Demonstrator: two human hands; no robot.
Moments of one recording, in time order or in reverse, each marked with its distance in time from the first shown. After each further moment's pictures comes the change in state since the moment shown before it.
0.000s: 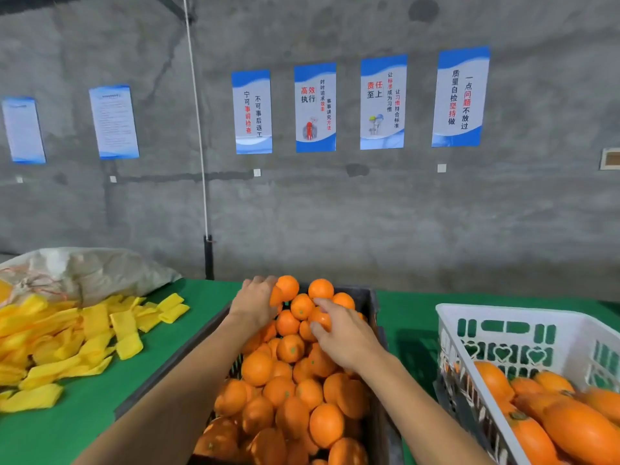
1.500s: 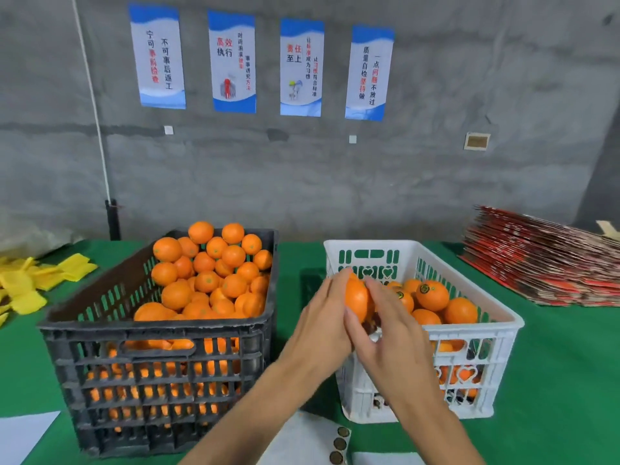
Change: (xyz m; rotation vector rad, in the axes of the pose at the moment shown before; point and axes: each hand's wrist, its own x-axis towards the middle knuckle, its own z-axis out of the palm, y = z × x) left_hand -0.296 0.255 -0.014 -0.783 -0.014 0.486; right_hand -0.330 0.015 -0.109 -0.129 0.584 0.107
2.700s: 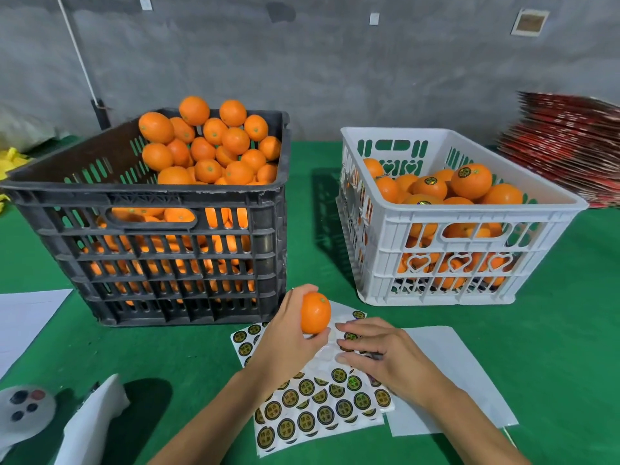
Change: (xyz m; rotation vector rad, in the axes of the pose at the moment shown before) left_hand -0.165 -0.143 0.081 -0.139 -0.115 -0.336; right_hand -0.157 0.117 0.098 0.276 -0.734 0.023
